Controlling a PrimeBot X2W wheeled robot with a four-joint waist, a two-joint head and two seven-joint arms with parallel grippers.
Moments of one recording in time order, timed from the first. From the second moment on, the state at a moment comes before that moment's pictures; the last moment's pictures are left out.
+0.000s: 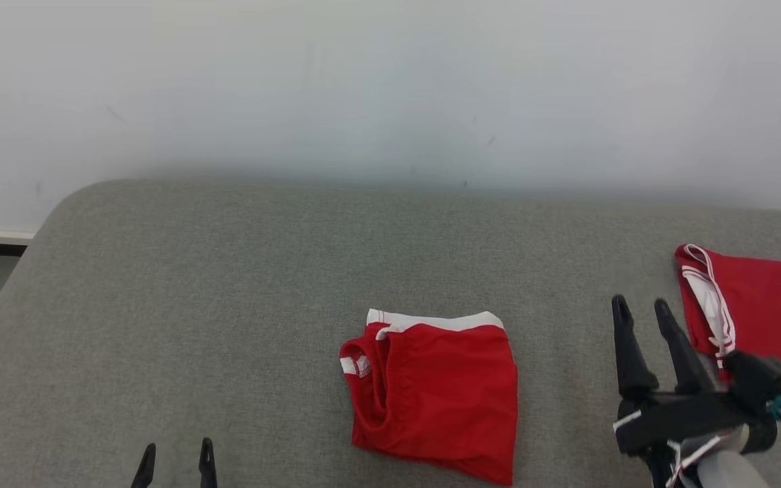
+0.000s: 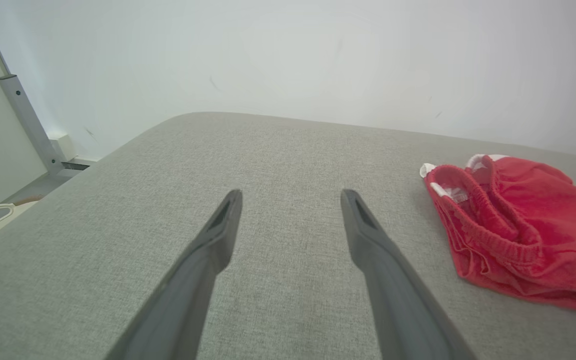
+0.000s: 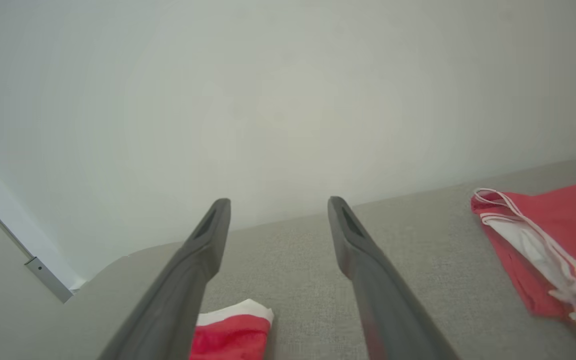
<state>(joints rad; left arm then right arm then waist) 0.11 0.05 0.00 0.20 -0.14 -0.04 -0.26 -0.25 -0.22 0.16 0.39 0.61 0.13 -0.26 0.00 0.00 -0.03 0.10</state>
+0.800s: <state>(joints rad) 0.10 0.05 0.01 0.18 -0.12 -0.04 -0.26 0.16 -0.05 0.02 0.06 0.18 0.13 -0.26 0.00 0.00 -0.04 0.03</state>
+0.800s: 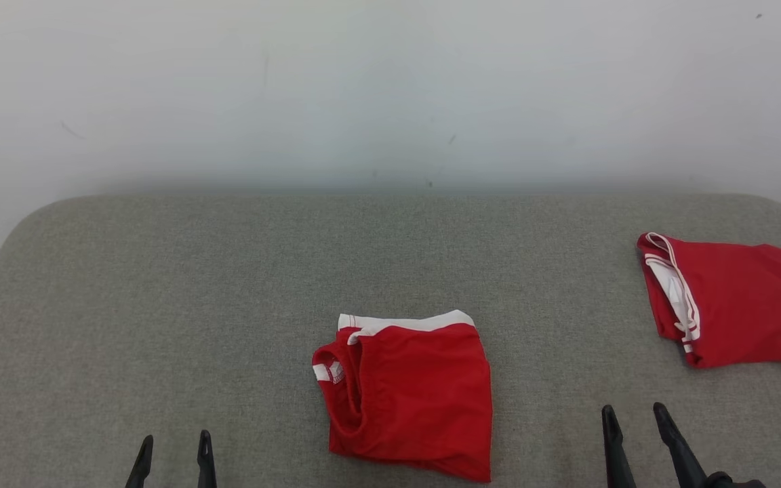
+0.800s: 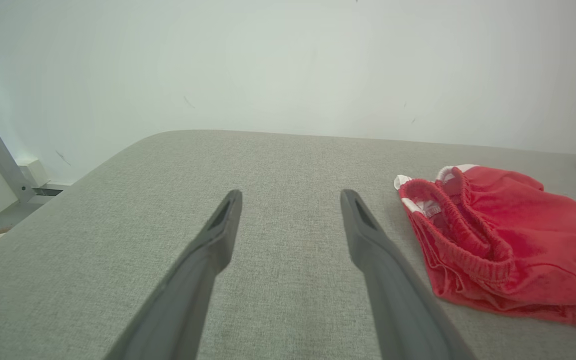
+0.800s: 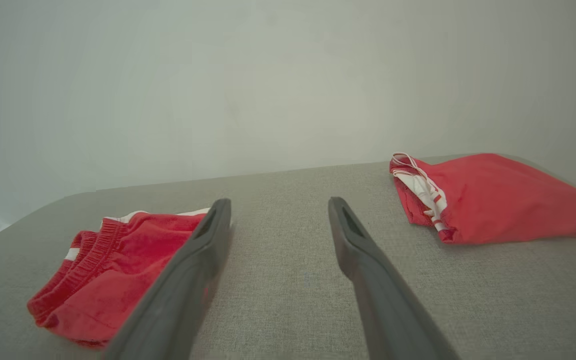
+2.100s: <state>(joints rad) 0.11 0.05 -0.01 0.15 -0.11 -0.04 -0.26 0.16 -0.05 0.03 0.10 0.23 0.13 -0.26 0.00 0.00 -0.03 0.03</state>
